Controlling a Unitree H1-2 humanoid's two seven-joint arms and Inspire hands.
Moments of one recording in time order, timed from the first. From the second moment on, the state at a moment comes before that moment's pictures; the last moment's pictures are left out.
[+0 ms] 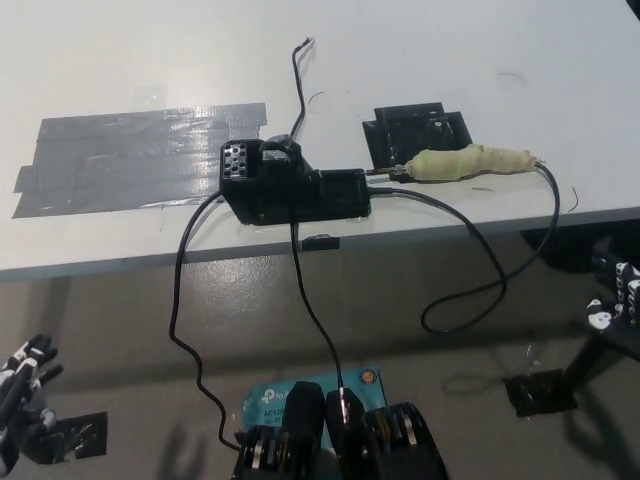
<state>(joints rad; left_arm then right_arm) -0.03 0.37 0.26 0.03 -0.29 0.45 -0.14 -0.18 -0.41 -0.02 -0.10 0.04 0.41 0.20</state>
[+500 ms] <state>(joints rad) 0.01 0.37 0.25 0.02 -0.29 0.46 -0.15 -0.58 -0.55 0.17 -0.12 -0.24 0.35 0.20</state>
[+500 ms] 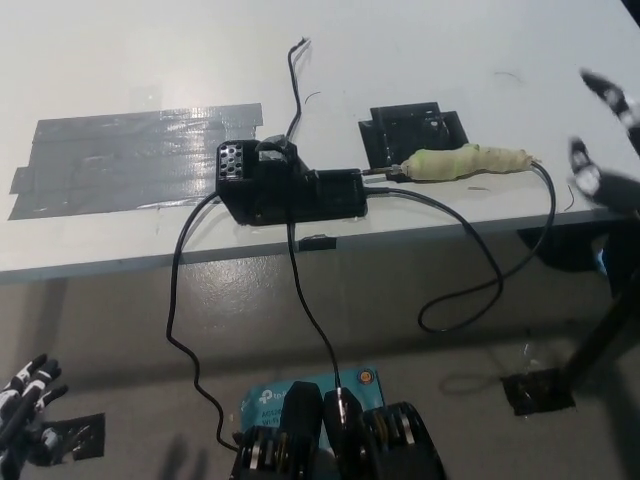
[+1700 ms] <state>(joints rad) -0.02 0.39 0.17 0.00 -0.29 0.46 -0.16 -0.99 -0.51 0.71 0.54 -0.65 0.11 0.38</state>
